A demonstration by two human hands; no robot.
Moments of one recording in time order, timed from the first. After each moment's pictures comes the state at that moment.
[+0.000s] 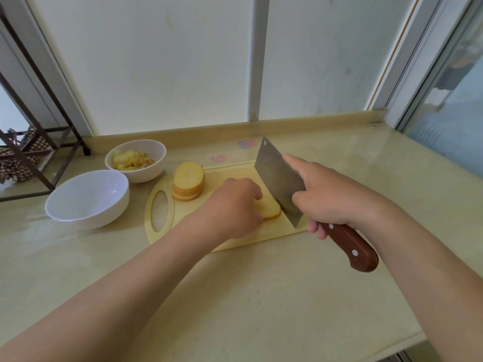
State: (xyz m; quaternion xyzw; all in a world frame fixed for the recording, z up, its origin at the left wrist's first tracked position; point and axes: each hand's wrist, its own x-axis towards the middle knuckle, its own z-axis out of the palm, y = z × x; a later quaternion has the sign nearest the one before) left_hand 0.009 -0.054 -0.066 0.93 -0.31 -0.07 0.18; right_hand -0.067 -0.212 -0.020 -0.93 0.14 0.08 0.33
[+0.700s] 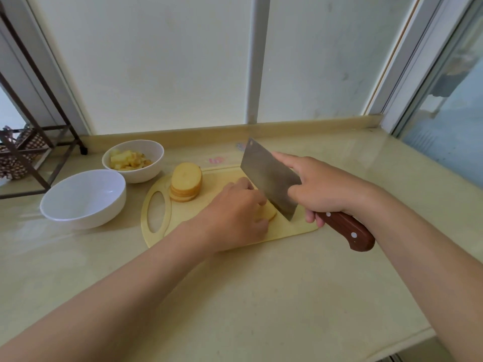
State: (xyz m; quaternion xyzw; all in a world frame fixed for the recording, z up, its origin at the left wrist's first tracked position) left_hand 0.005 -0.051 -0.078 0.90 -0.39 -0.04 0.19; right_hand -0.055 -0.217 -0.008 -0.95 0.10 0.09 0.30
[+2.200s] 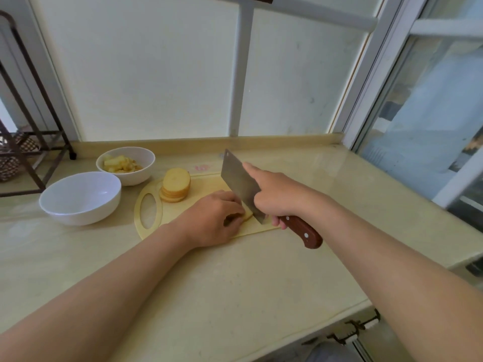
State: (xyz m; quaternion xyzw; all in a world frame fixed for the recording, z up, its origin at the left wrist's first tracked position) left_hand 0.016 -0.029 -0.107 0.78 -0.55 0.09 0.28; right_hand -0.070 -0.174 -0.002 -0.95 0.13 0.10 0.25
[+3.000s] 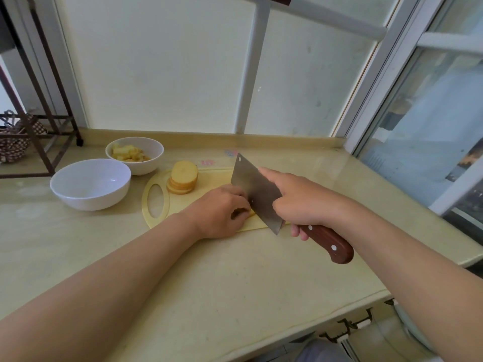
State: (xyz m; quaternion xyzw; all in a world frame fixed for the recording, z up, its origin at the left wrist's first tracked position) left_hand 0.020 -0.029 -0.112 0.76 -0.56 0.12 0.30; right_hand -0.099 -0.172 0.006 -0.95 0.15 0.11 0.26
